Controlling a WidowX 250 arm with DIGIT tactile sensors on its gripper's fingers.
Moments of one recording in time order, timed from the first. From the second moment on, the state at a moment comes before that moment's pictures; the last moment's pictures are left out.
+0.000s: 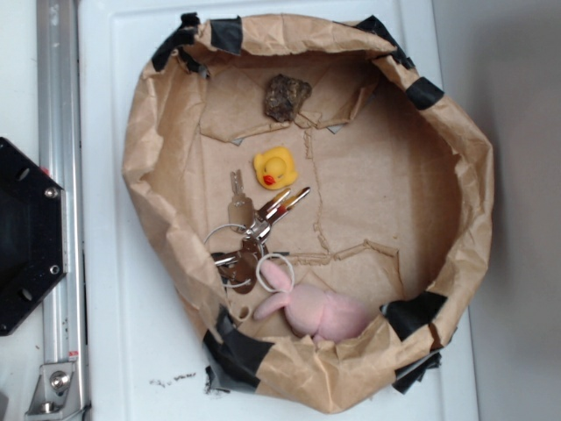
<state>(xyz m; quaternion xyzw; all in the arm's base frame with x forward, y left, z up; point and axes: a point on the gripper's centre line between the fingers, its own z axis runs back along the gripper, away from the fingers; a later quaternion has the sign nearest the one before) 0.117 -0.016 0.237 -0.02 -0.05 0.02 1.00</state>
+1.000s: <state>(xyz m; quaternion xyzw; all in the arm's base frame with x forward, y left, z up) 0.233 0.011 0.140 -0.01 -0.12 0.25 0.96</state>
